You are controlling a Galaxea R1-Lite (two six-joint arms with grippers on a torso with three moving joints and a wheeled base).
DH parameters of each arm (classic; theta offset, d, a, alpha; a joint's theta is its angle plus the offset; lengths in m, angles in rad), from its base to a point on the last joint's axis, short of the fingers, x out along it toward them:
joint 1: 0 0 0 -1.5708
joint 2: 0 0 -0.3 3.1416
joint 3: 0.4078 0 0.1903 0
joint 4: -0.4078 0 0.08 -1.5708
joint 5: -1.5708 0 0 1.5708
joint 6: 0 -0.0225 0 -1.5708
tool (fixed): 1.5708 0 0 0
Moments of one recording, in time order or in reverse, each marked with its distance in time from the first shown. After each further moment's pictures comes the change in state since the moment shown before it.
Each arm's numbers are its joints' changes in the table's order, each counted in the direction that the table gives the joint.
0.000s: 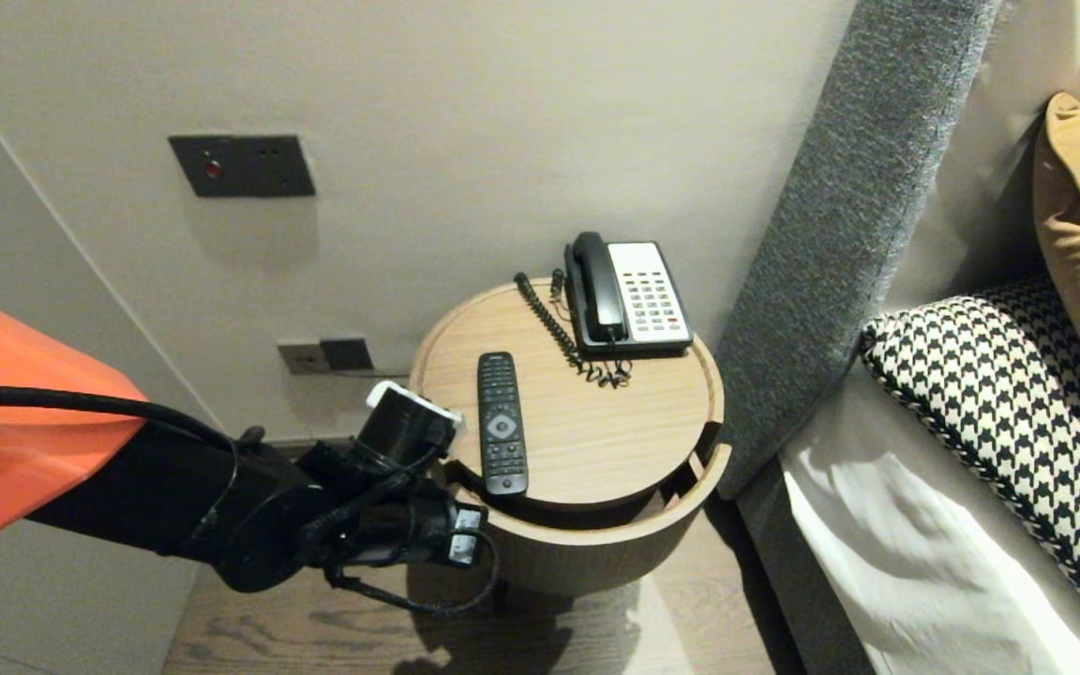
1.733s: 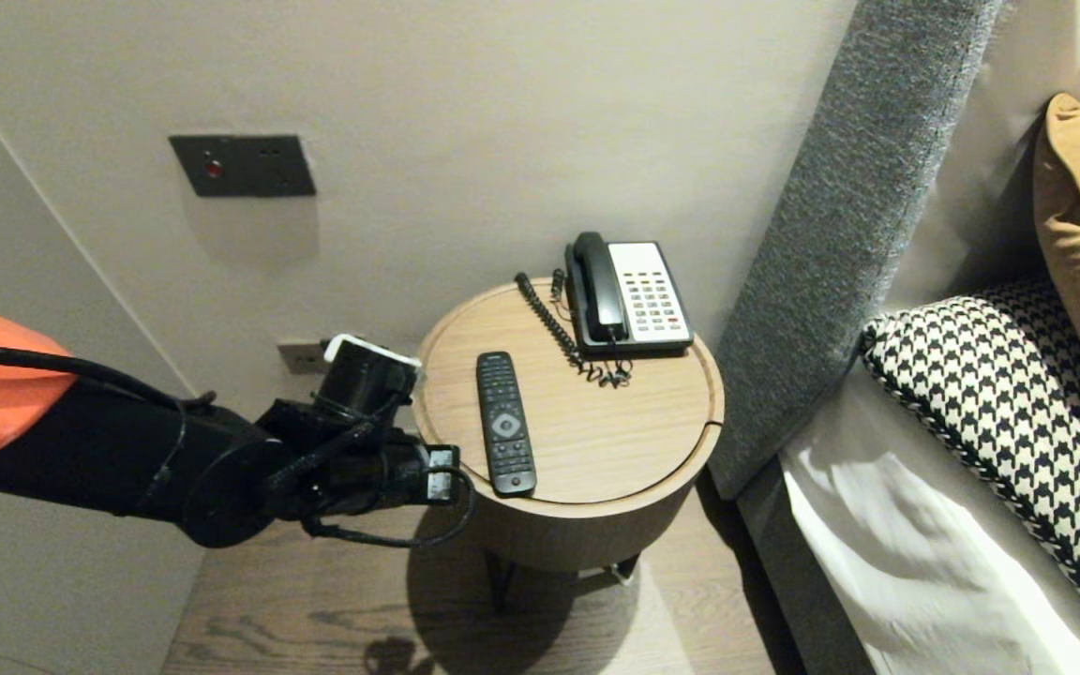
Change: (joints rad) left arm 0.084 -0.062 0.049 0.026 0.036 0.047; right arm 0.000 0.000 0.000 0.000 0.000 0.000
